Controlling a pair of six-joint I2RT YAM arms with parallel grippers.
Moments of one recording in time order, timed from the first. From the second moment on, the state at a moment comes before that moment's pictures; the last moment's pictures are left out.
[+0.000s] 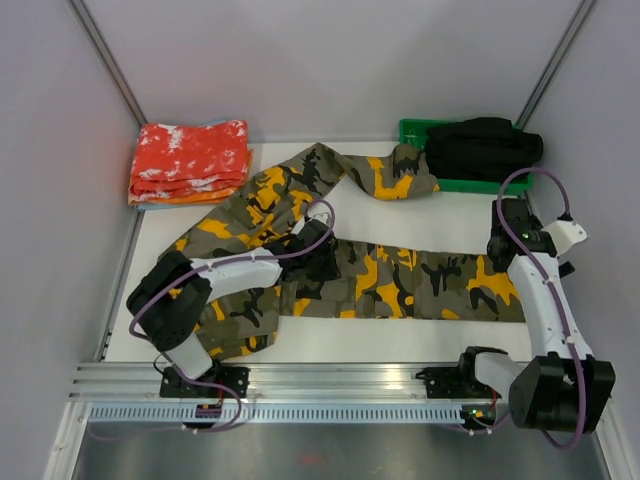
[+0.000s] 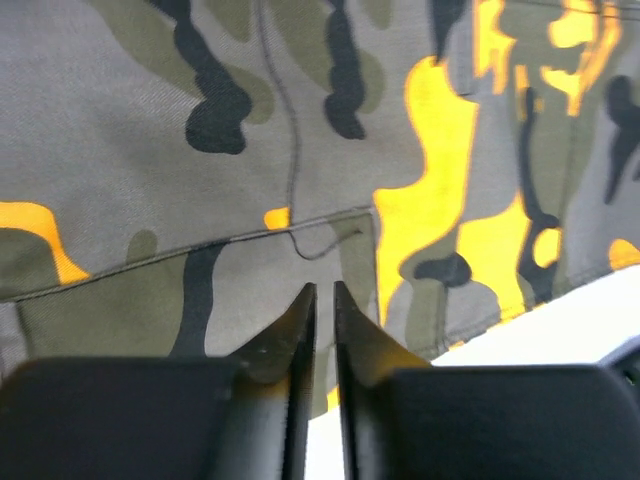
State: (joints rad) left arm -0.82 1.67 0.94 -0.14 -0.02 -0.78; right arm -0.10 1.13 0.92 -0.96 0.87 1.00
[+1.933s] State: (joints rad) left arm 0.59 1.23 0.60 -0.58 -0.17 -0.91; right arm 0.38 1.36 0.64 -0.29 -0.01 0.59
